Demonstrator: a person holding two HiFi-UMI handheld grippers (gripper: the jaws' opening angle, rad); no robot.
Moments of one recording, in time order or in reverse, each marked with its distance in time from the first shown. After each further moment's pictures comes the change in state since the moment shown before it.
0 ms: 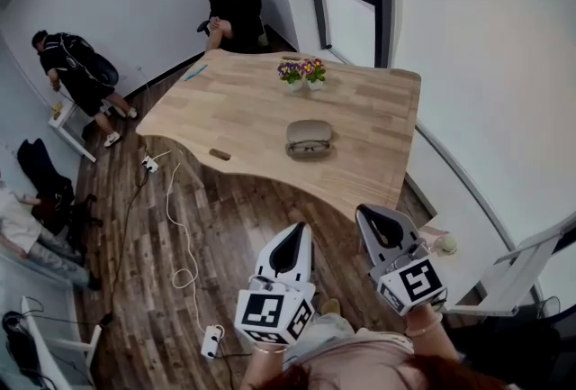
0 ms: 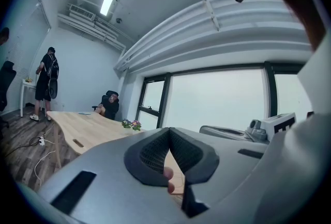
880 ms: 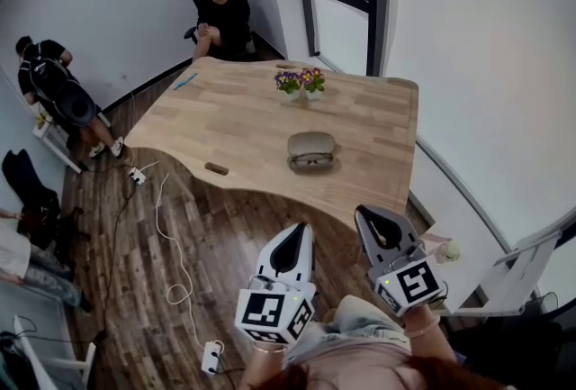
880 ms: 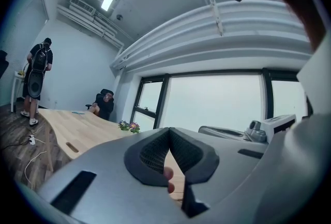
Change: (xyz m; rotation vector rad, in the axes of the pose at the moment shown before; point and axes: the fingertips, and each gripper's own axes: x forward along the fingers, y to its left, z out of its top) left arm 0.029 0.057 0.011 -0.026 -0.013 -0.075; right arm 0.061 0.006 -0.004 -0.056 0.013 -0.071
